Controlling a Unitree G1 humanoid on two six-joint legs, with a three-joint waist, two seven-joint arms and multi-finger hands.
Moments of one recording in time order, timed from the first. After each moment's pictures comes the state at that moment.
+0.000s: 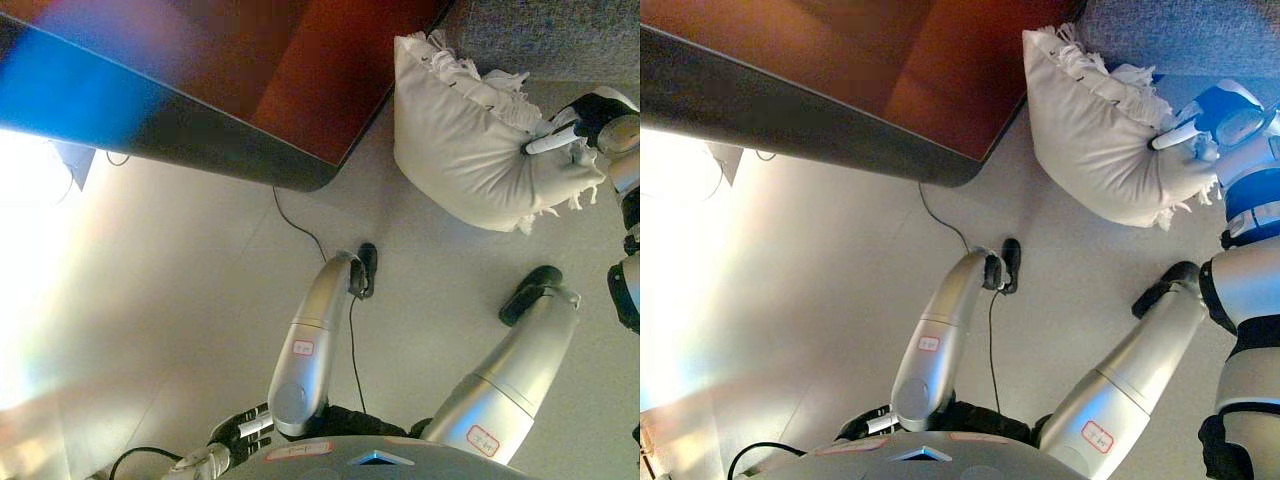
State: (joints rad) left arm 0.20 0.24 -0.12 1.05 -0.35 0.05 -0.32; right arm -1.21 -0.85 0.64 1.22 -0.09 0.23 0.24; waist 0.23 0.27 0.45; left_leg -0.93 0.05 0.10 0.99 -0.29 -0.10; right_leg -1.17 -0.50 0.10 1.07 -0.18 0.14
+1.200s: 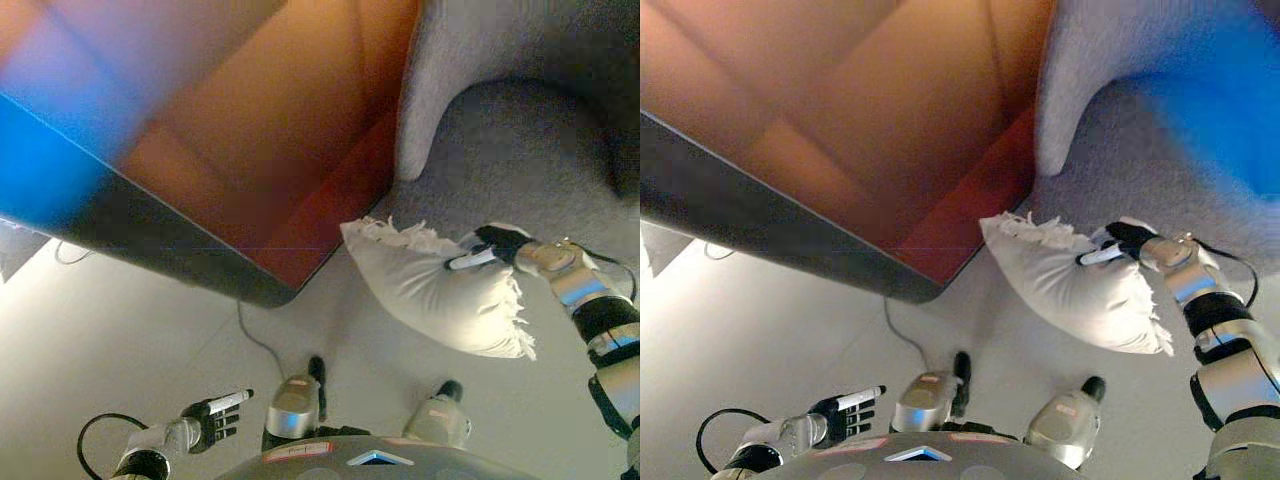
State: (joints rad) left arm 0.10 0.41 -0.02 0.86 -0.41 0.50 -0.16; right arm -0.54 -0.81 0.50 0.76 0.09 0.16 0.40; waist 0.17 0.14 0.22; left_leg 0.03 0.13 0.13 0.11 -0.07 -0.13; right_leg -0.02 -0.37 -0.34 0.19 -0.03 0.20
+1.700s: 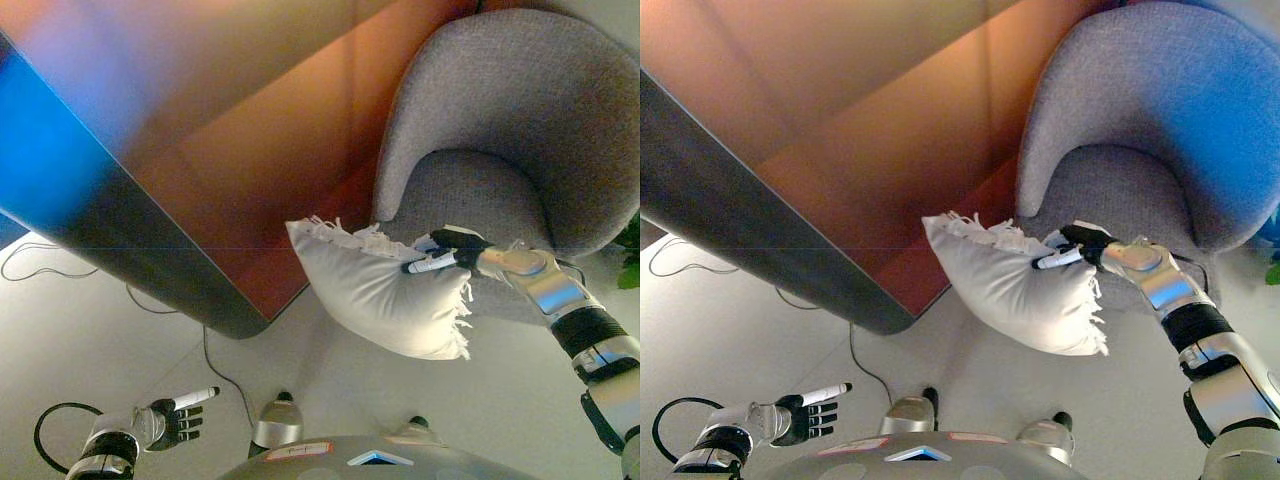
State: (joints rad) left arm 0.04 0.50 0.03 0.92 -0.39 0.58 -0.15; right arm -0.48 -0.80 0.50 0.50 0.29 0.21 0.49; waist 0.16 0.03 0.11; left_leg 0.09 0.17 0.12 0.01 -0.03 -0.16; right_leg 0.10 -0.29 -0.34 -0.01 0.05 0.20
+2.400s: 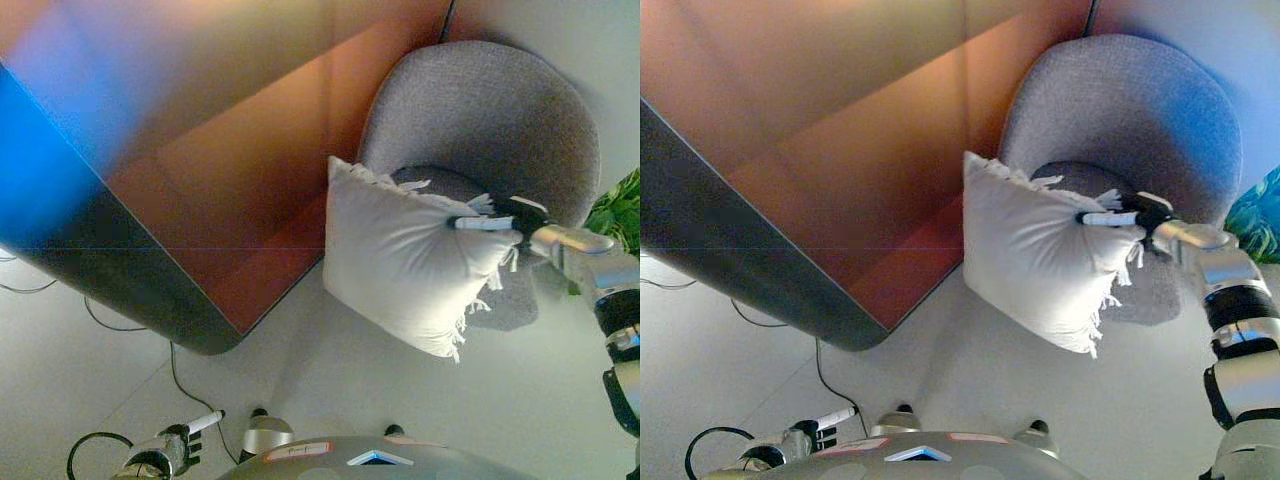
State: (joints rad) left arm 0.01 0.35 0.03 1.21 -0.36 0.31 0.07; right arm -0.62 -0.90 0.35 0.83 0.51 0.26 0.41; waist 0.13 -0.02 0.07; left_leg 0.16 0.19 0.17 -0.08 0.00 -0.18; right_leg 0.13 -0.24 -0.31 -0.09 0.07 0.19
